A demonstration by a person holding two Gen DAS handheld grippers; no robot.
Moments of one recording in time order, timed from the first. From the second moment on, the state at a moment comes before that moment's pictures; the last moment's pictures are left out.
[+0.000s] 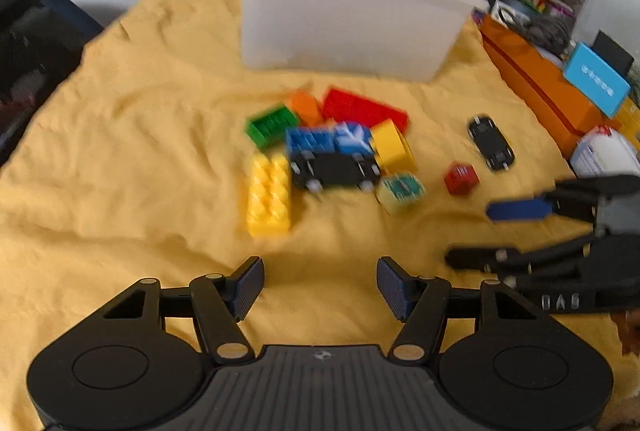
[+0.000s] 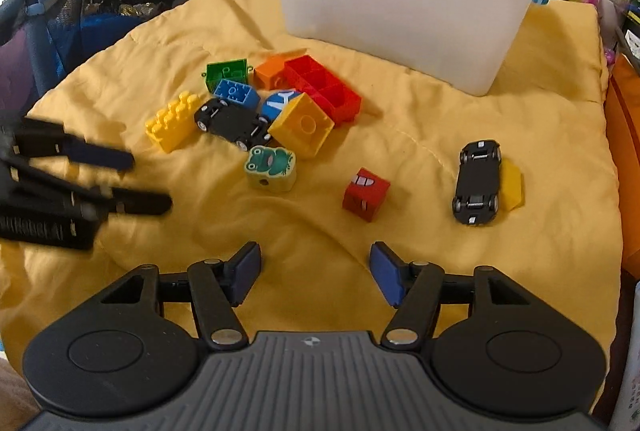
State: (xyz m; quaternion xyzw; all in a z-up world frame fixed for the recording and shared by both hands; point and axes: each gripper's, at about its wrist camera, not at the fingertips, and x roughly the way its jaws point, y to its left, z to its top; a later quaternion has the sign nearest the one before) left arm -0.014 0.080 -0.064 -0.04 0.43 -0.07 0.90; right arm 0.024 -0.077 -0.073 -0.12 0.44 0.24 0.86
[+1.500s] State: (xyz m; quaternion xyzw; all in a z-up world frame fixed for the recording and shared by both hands) left arm 0.051 0.027 -0.073 0.38 0.35 -0.30 0.81; right arm 0.014 -0.146 -0.050 -0.11 0.47 0.15 0.86
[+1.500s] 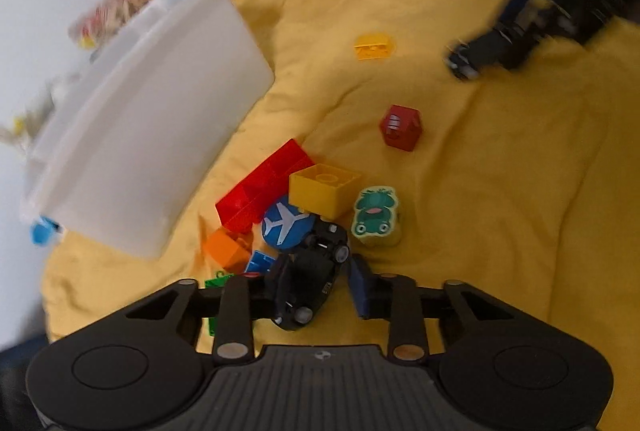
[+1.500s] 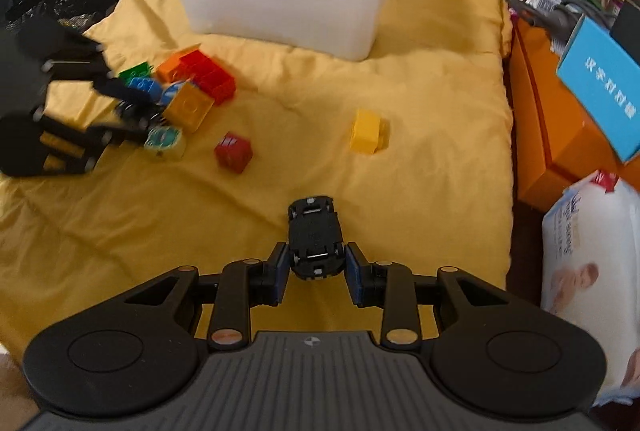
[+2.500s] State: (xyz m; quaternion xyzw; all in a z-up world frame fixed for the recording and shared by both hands) left arm -0.020 0.072 -0.055 -0.12 0.45 -0.17 0.87; right arm 0.015 -0.124 -0.069 -0.22 0.45 0.11 0.86
